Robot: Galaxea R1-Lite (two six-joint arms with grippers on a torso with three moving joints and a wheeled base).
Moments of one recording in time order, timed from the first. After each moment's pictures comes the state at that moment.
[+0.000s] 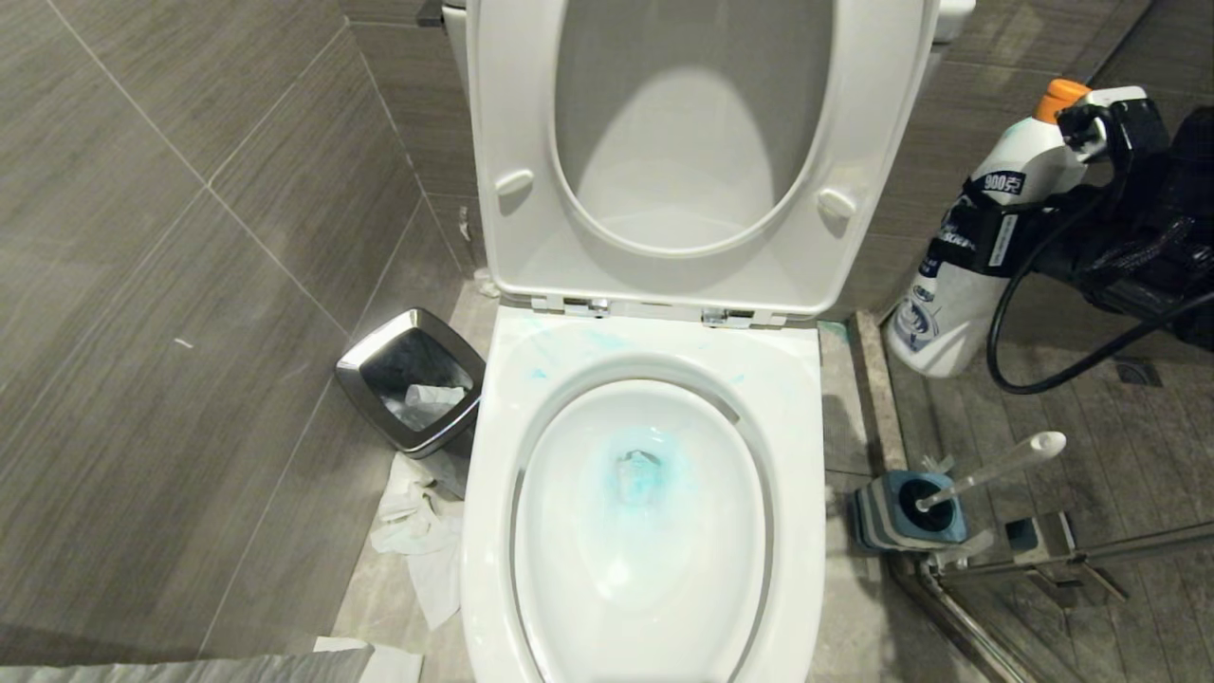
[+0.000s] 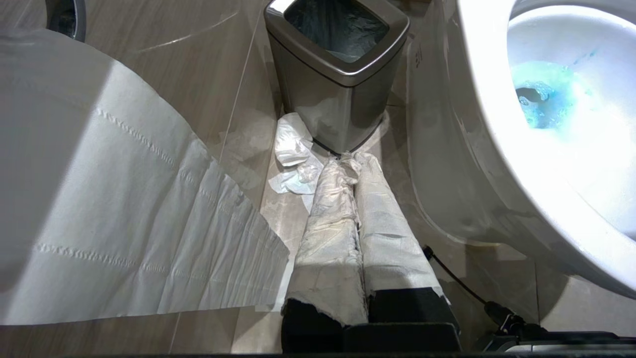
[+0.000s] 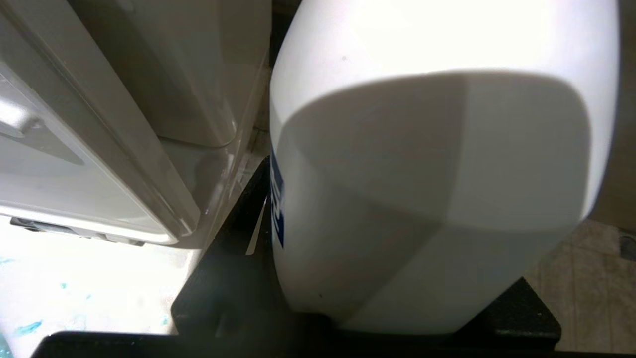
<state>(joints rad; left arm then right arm) 0.01 0.00 0.00 -0.01 0.01 0.00 0.07 1.68 -1.17 -0.55 -0.09 -0.11</state>
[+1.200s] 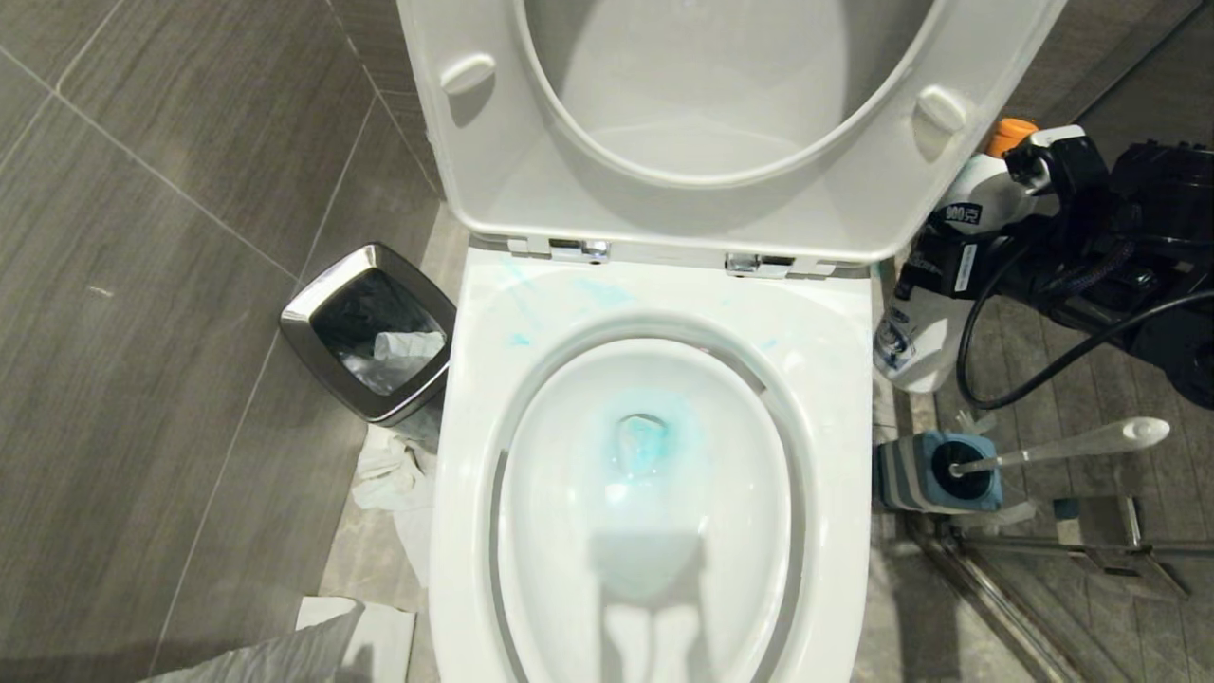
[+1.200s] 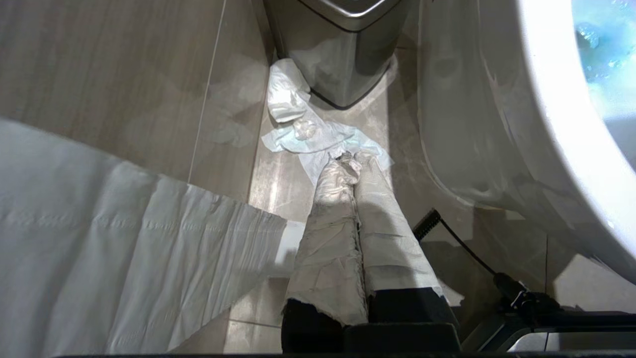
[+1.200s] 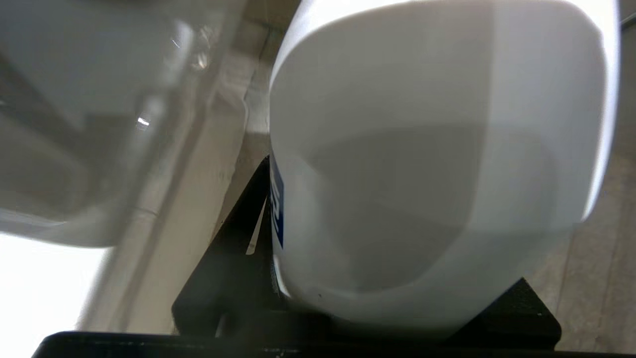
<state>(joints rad) 0.01 0.00 0.00 -0.01 0.01 0.00 0.08 1.75 -1.17 -0.57 -0.05 -0.14</state>
